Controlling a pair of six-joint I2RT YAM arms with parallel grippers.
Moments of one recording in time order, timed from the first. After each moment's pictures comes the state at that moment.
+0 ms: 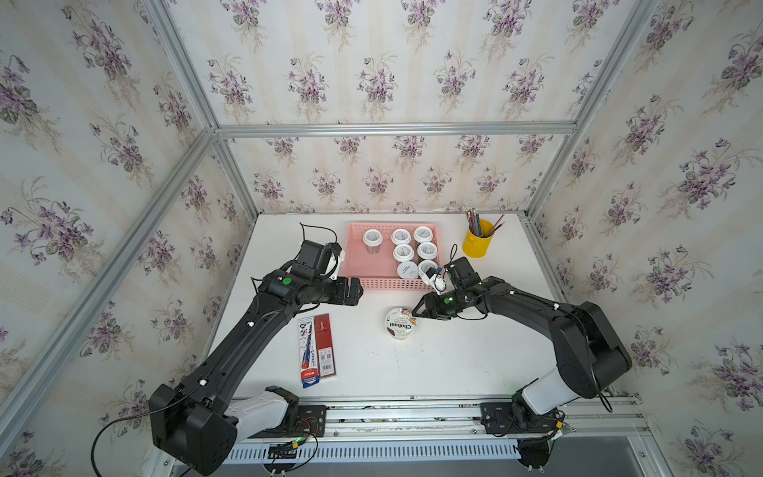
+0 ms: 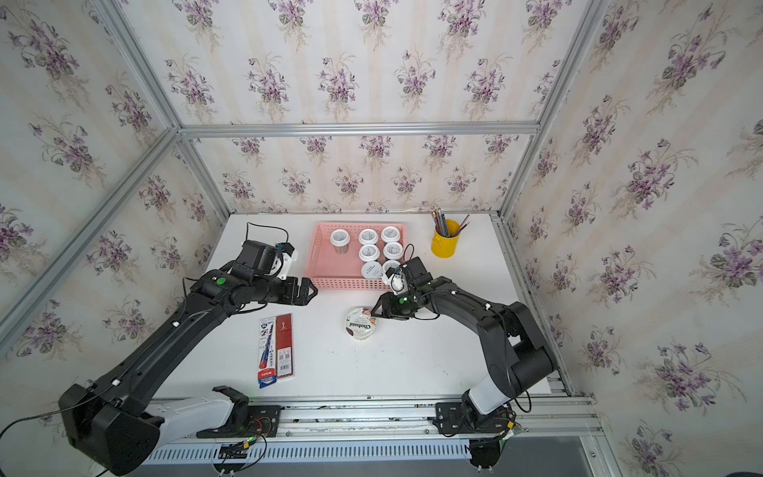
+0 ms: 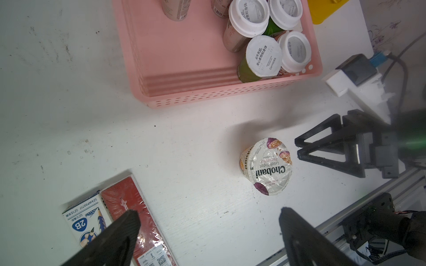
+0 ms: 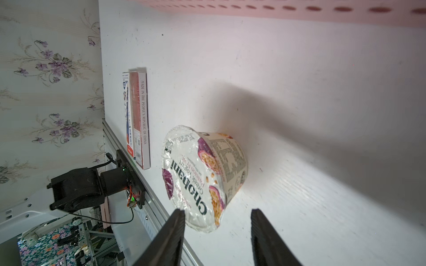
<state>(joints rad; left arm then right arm) -0.38 1.21 1.12 -0.87 0.19 -0.27 0.51 1.58 0.88 -0.39 -0.68 0.43</state>
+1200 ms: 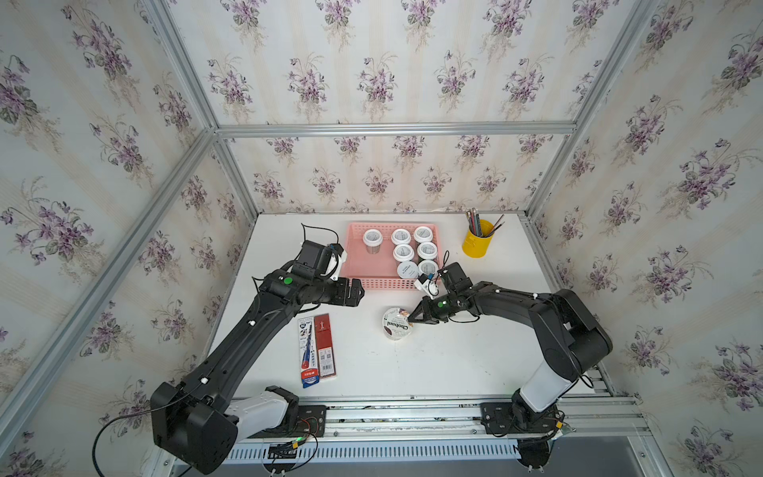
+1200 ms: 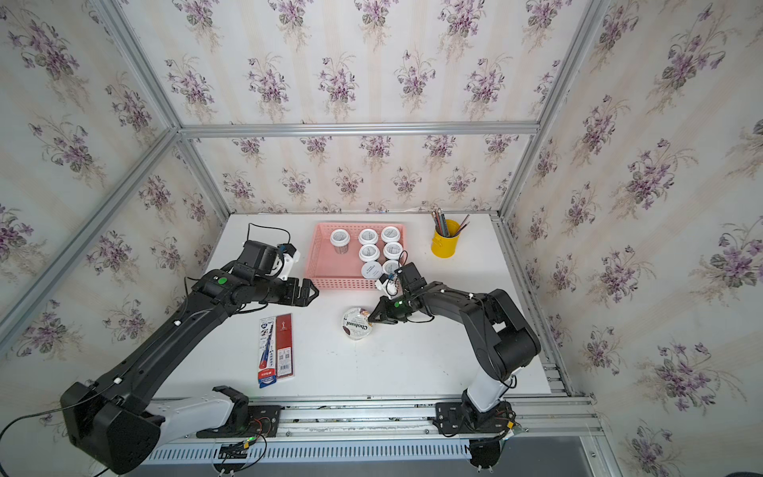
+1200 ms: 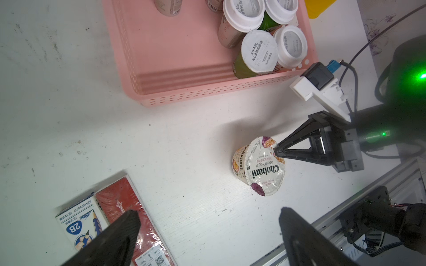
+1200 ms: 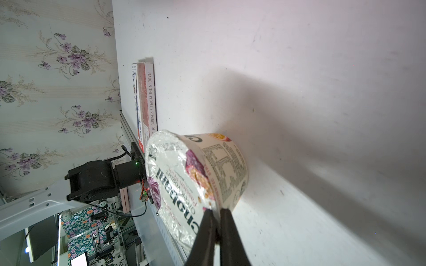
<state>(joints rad) -0.38 1.21 1.12 -0.88 0.20 -0.26 0.53 1.69 0.86 -0.25 -0.77 0.46</state>
